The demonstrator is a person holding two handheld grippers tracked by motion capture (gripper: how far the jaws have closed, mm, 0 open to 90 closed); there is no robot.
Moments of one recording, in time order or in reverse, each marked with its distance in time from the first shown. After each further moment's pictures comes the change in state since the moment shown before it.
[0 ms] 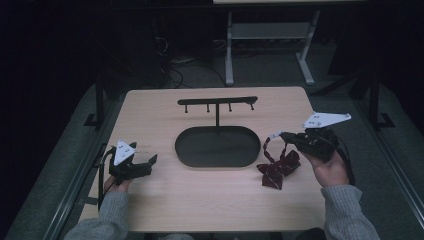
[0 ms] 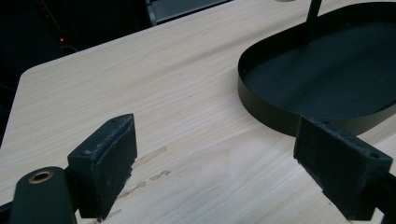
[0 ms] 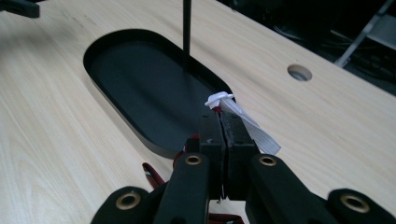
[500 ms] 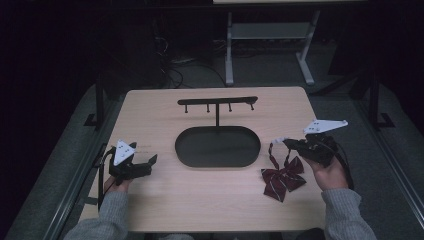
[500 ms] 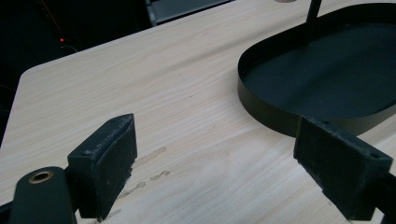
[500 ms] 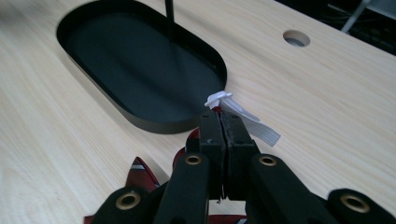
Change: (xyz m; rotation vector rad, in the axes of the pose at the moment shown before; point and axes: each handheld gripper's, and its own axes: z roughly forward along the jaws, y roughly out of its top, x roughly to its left) left arm 0.000 0.000 0.000 -0.007 -0.001 -0.003; right arm -0.011 -0.029 0.015 0.059 -0.021 0.056
